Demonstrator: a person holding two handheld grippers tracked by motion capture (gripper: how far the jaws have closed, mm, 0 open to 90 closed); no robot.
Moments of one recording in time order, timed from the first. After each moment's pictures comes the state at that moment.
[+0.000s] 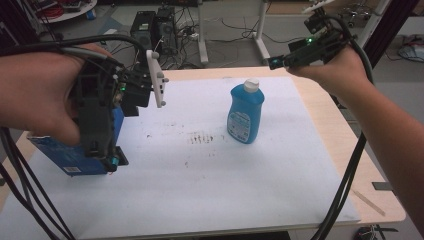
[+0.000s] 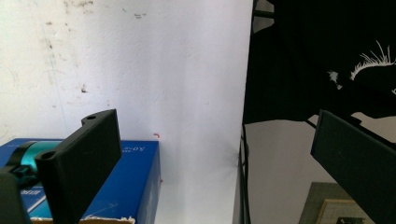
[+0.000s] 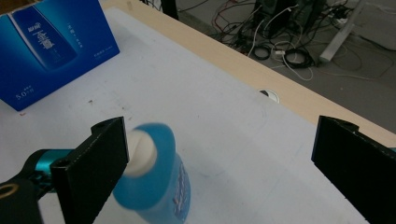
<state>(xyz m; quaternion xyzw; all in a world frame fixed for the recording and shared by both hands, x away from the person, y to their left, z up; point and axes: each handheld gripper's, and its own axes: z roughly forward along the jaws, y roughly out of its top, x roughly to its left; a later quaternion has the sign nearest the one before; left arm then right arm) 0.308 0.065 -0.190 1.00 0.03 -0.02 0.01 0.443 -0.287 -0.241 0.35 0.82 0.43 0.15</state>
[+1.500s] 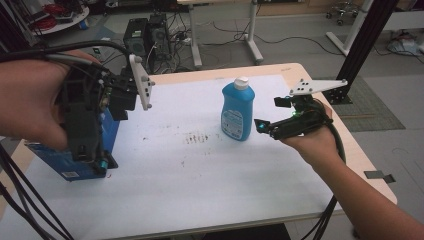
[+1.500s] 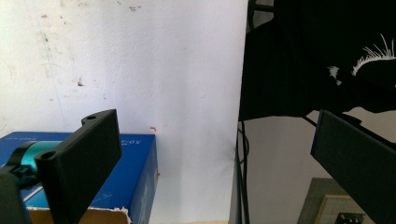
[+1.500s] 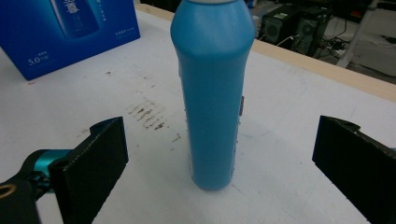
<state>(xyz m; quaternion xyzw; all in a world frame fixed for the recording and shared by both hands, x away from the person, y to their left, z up) 0.298 0.068 -0.187 1.00 0.03 -0.02 0.00 0.359 -0.287 -0.367 0.33 0.77 0.51 0.19</state>
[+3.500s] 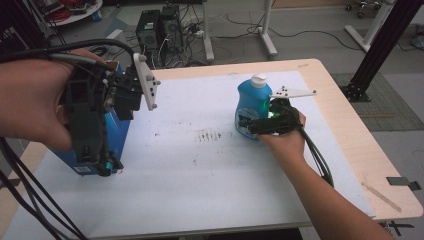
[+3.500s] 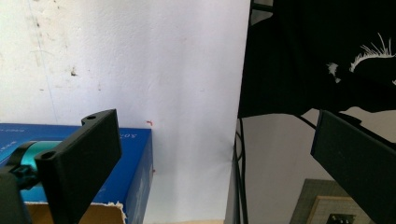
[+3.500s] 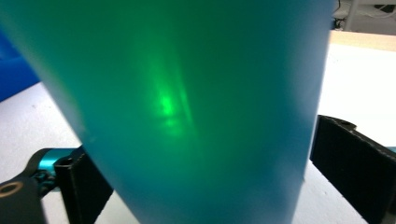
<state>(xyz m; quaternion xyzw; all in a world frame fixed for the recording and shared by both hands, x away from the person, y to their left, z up) 0.305 0.083 -0.194 1.00 0.04 -0.03 0.00 0.414 -0.228 -0.432 0.40 0.74 0.52 0.17</state>
